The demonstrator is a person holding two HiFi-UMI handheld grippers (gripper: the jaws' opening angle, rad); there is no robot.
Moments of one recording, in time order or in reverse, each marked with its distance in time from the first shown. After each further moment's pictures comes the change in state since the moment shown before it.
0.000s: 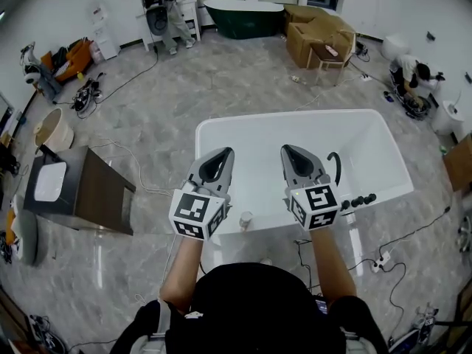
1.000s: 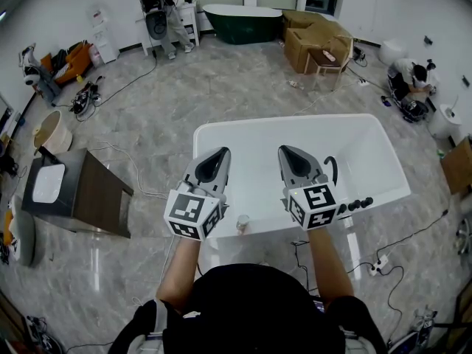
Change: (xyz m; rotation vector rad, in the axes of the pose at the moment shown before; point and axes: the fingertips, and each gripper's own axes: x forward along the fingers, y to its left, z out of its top) left arm -0.003 0.000 0.016 0.007 -0.052 0.011; right arm -0.003 -0.002 0.011 0.008 -0.016 0.014
